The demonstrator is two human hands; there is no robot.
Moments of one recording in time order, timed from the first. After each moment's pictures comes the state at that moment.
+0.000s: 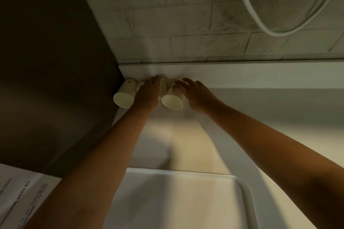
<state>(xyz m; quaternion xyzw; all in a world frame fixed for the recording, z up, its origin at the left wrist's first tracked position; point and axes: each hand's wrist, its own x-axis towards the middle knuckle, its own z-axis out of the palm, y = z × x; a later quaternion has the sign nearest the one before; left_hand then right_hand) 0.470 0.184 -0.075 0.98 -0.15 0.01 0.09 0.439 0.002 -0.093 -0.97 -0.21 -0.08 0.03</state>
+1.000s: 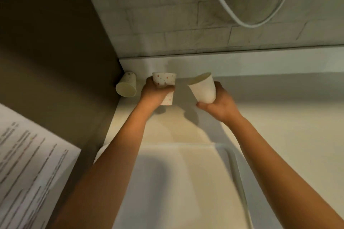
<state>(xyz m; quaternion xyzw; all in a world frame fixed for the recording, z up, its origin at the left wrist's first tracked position) 0.387 0.164 -0.035 0.83 0.03 -0.05 0.56 0.303 -0.015 -0.048 -0.88 0.13 -0.07 0.45</state>
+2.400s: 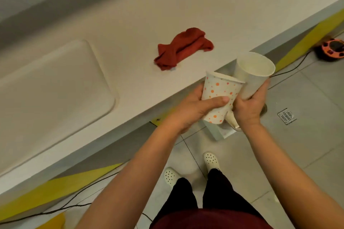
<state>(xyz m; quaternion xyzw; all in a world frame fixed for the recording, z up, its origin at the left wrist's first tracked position) -0.124 0.009 -0.092 0.57 -0.22 -0.56 0.56 -0.223 -0.099 -0.158 -0.62 0.38 -0.46 0.50</state>
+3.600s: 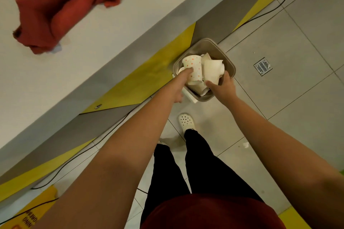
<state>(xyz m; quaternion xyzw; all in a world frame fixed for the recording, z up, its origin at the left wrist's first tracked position) -0.195 -0.160 -0.311 0.69 0.13 -0.66 0.29 -0.335 -0.229 -0.360 -0.61 0.64 0.06 0.47</state>
